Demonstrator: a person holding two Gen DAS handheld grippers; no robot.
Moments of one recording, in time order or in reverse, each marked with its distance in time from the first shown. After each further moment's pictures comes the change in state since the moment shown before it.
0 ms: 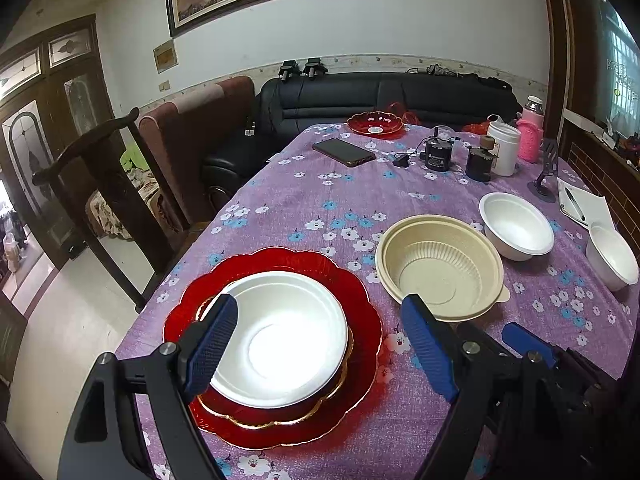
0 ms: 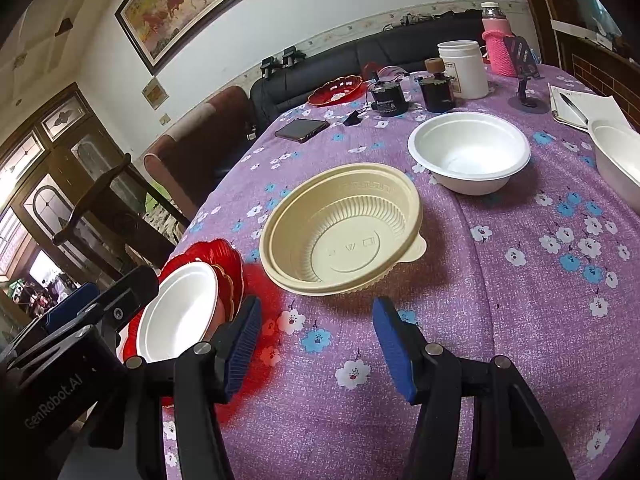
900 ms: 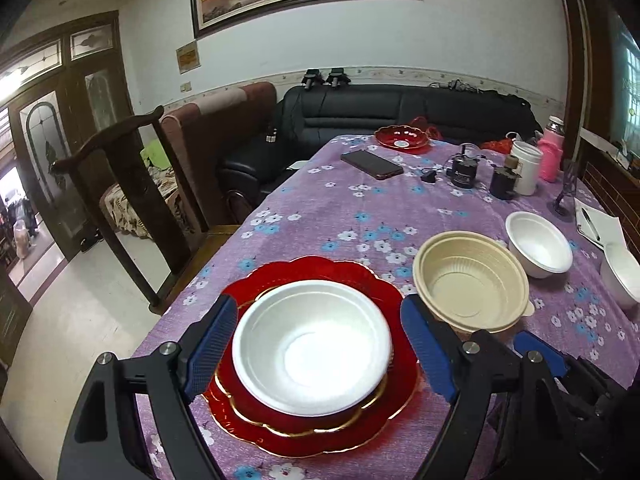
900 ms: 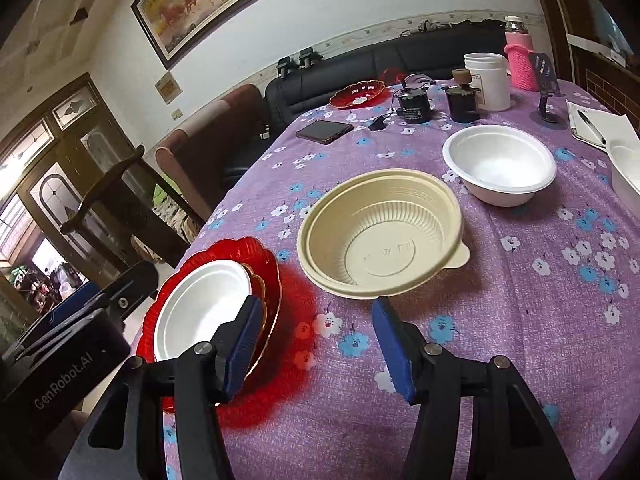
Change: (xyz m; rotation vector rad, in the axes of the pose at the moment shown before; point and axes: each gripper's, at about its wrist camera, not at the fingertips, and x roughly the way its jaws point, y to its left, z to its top) left arm -0.007 0.028 0.000 -0.046 -0.041 0.045; right arm 0.000 0.029 -0.001 -0.046 -0.015 0.026
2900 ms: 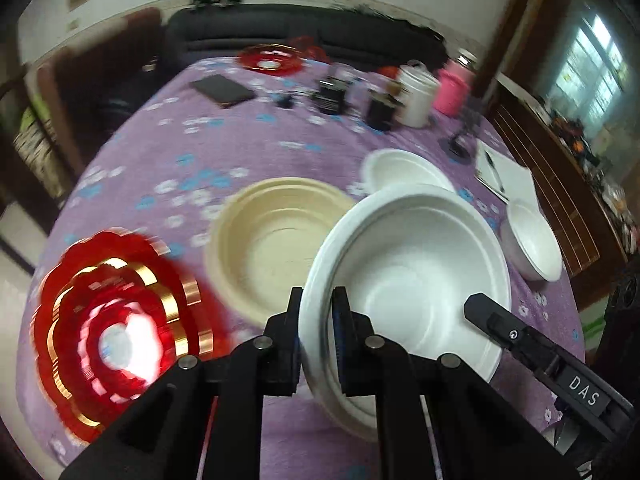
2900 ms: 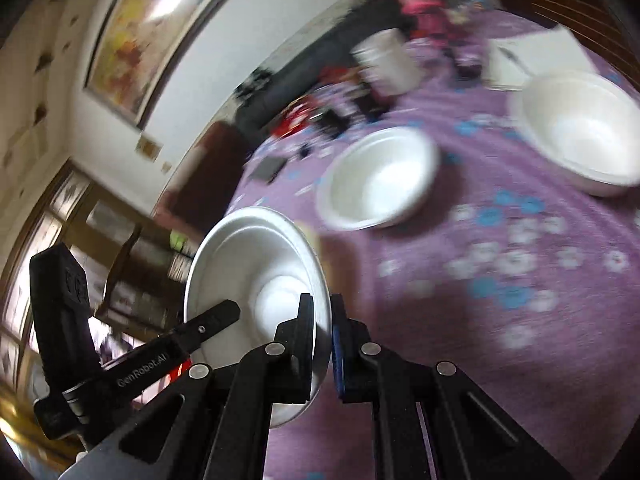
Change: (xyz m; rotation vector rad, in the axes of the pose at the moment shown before) left arm 0.055 -0.093 0.030 0.020 0.332 -0.392; right arm -0.041 -0.112 0.044 0.255 0.042 0.138
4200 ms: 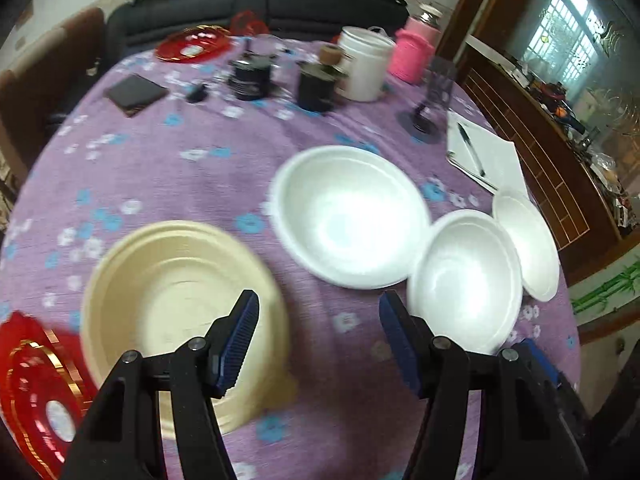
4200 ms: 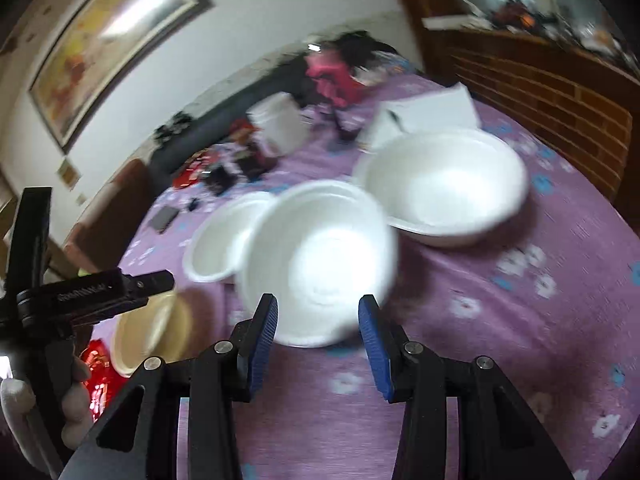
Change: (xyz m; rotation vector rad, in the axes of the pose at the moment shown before) left arm 0.098 -0.095 0.054 0.136 0.131 -0.111; right arm -0.058 -0.101 0.007 0.070 -0.219 -0.417
